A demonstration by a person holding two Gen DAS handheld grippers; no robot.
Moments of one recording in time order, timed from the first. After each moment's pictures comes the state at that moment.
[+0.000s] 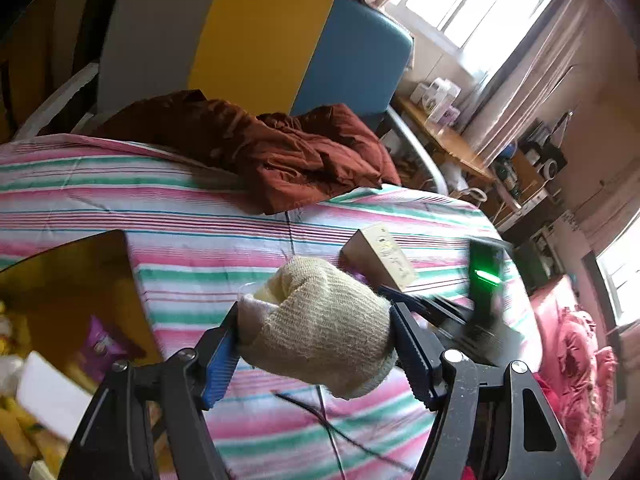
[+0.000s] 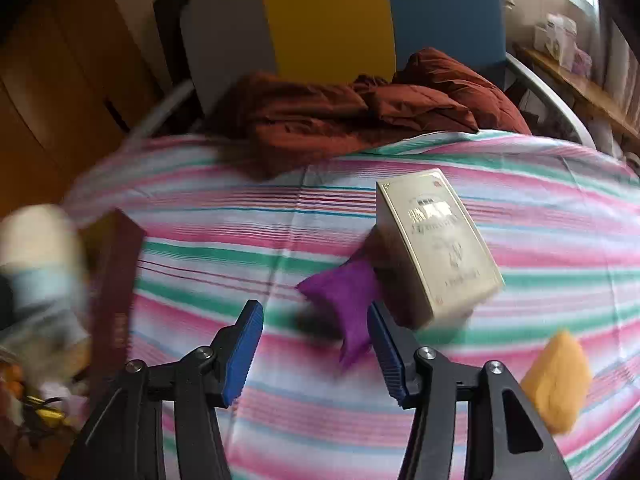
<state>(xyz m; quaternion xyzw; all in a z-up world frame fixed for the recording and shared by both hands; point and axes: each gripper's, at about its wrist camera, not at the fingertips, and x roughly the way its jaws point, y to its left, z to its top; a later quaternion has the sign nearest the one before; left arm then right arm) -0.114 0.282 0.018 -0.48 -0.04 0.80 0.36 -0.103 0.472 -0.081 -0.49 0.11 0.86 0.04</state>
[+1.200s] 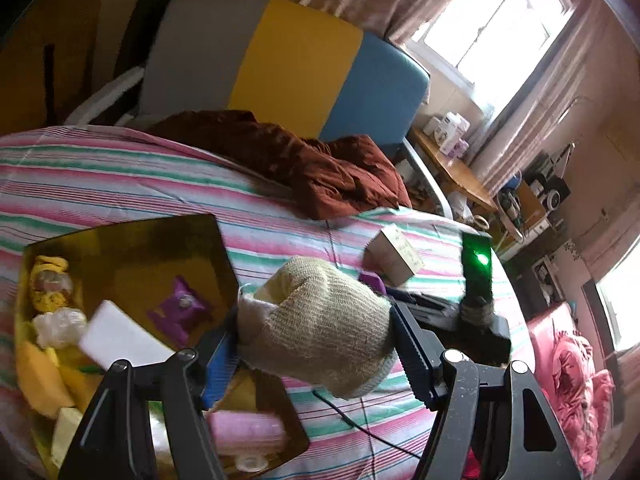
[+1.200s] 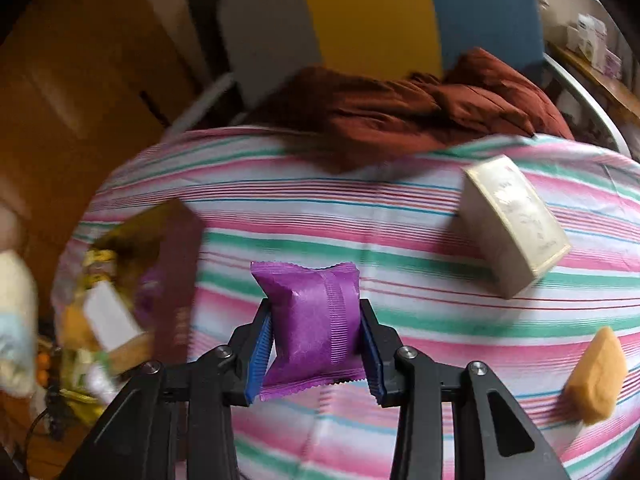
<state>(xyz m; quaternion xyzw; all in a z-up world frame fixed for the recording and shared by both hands) -0.091 0.183 0.040 -0.45 -0.08 0.83 0.33 -0.073 0.418 -0.042 -0.47 0.15 0.87 -0.04</state>
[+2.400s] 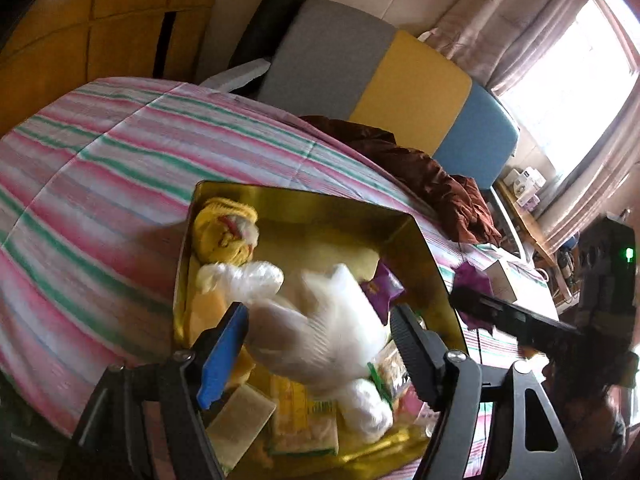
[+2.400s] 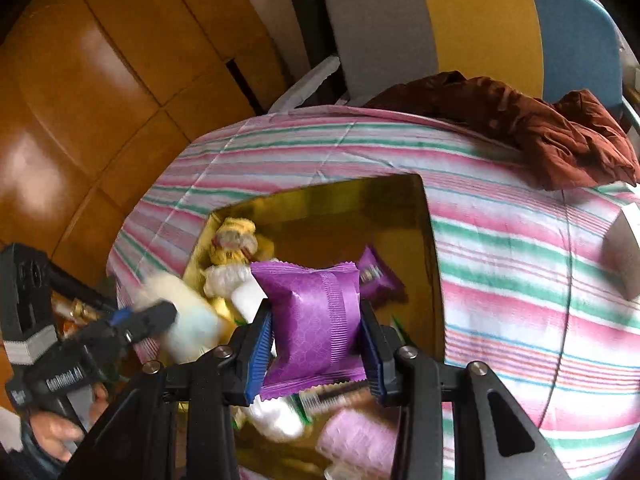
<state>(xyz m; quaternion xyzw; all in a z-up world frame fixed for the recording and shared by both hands) -0.108 0.010 -0.033 -0.45 -0.13 0.86 0.20 -0.110 0.238 -0.016 -0.47 0.16 0.86 -0.13</state>
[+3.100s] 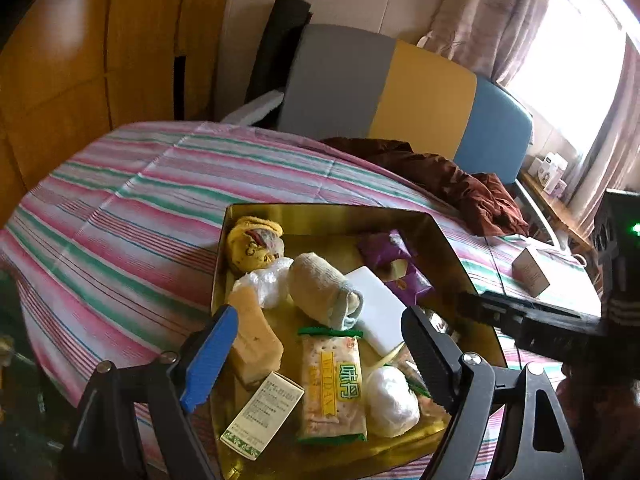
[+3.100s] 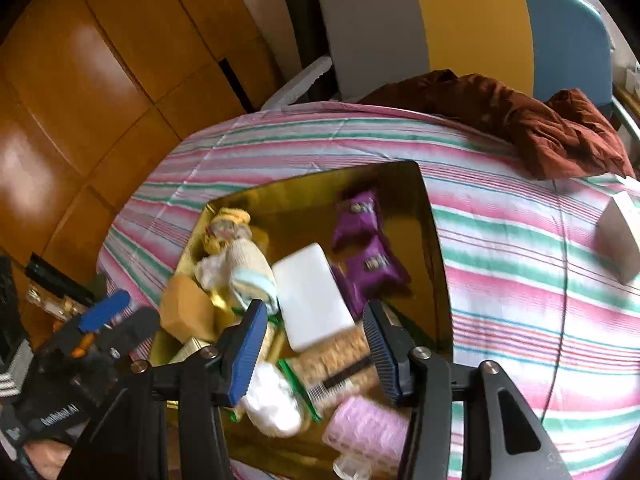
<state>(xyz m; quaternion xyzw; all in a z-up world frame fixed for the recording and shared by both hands) -0.068 0.017 -0.020 -0.39 -0.05 0.91 0.14 -0.074 0.225 -0.027 -0.47 0.12 0.87 -0.10</state>
